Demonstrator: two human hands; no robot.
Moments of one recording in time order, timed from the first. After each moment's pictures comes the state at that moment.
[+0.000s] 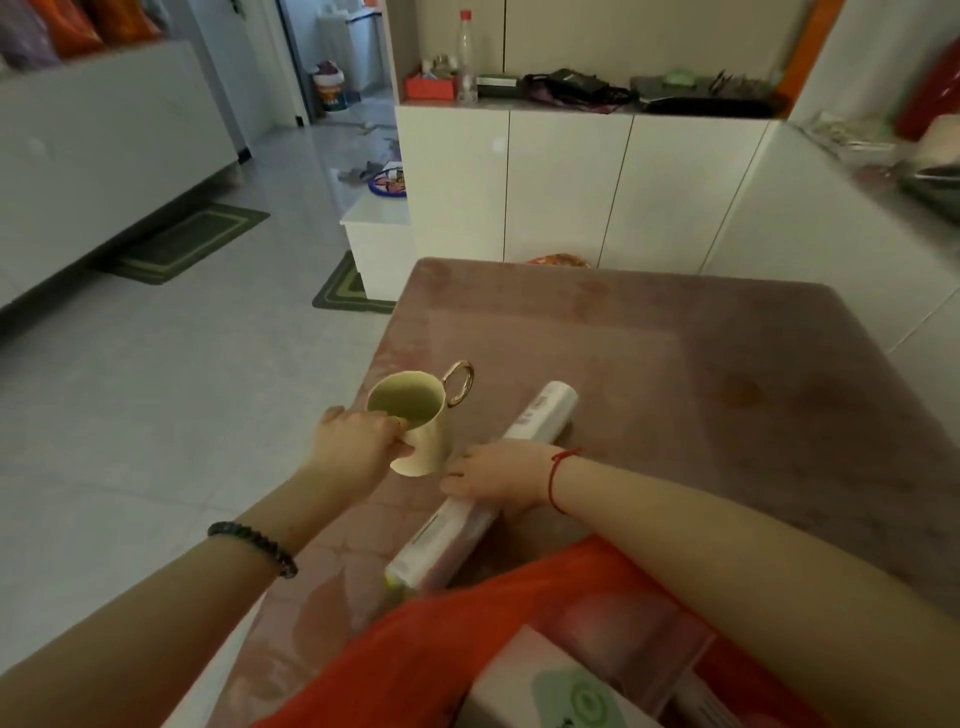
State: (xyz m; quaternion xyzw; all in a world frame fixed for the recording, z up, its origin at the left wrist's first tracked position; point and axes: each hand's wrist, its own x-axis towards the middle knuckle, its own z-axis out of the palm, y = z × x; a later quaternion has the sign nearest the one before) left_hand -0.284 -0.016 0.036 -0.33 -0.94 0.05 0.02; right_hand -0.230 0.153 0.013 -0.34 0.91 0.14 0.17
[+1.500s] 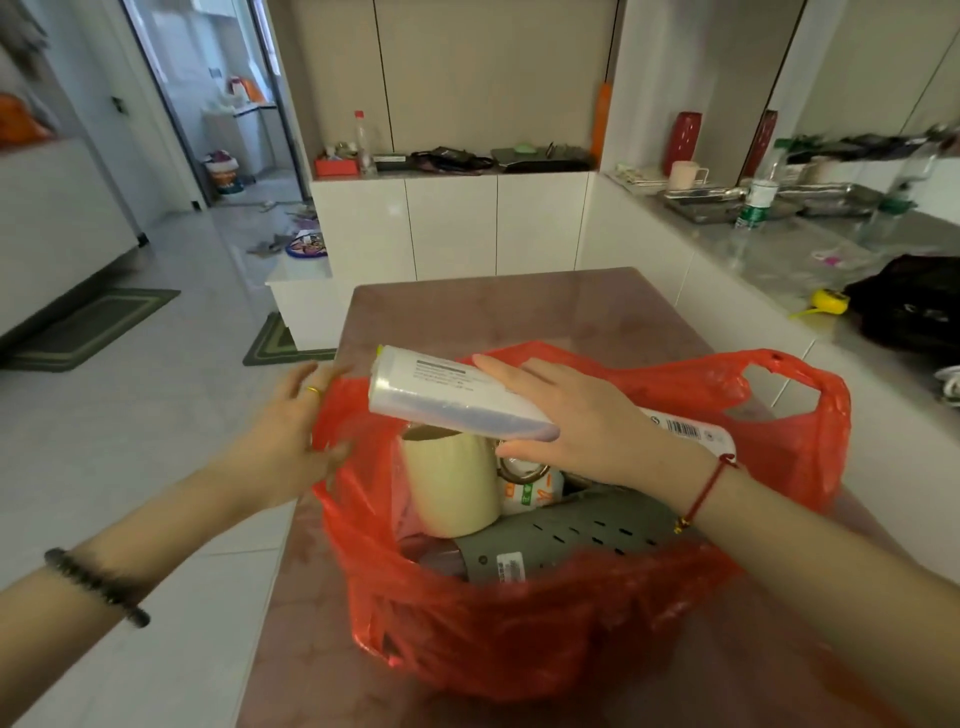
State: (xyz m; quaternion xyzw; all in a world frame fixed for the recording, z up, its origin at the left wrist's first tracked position) left_hand -0.064 -0.163 0.163 -0.37 -0.91 -0.20 -0.02; right_hand 0.098 0.061 0.179 -0.02 0.99 -0.08 -0.13
